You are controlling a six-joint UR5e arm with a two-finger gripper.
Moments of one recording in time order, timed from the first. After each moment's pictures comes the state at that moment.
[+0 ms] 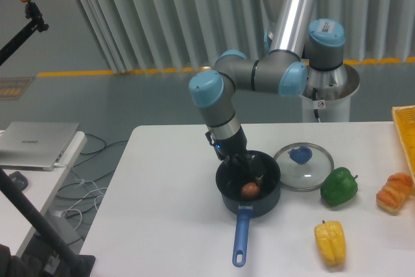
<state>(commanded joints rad) 1.90 -1.90 -1.59 -1.13 1.78 0.41</state>
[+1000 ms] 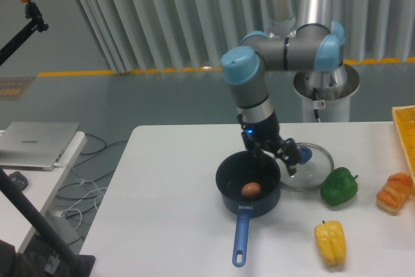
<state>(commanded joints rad) 2.12 -1.79 -1.59 -1.23 1.76 0.58</state>
